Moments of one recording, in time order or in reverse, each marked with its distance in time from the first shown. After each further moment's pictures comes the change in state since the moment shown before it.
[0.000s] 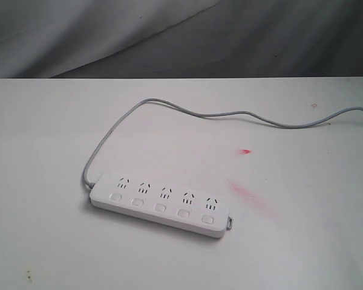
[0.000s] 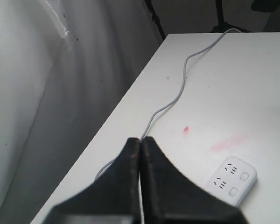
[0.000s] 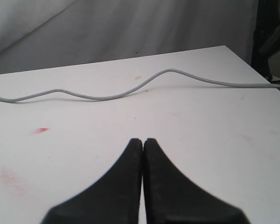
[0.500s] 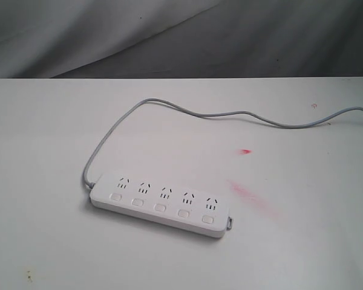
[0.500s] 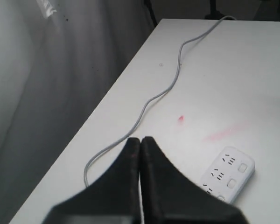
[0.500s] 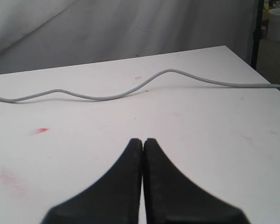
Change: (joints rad) left arm 0.000 0.112 0.000 0.002 -0.005 0.031; right arm 0.000 0.000 0.000 0.000 0.000 0.000
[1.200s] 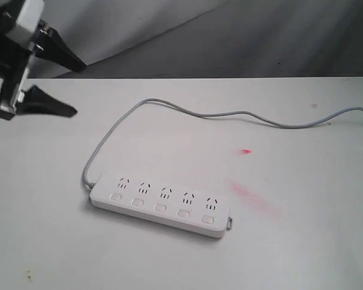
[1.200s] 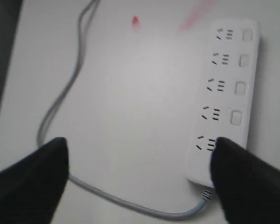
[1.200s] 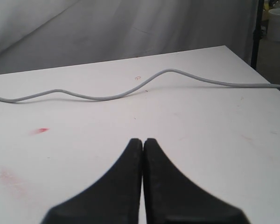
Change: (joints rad) left arm -0.034 0.544 0.002 0.082 -0.004 0.633; right arm 0.000 0.000 0.000 0.000 0.000 0.000
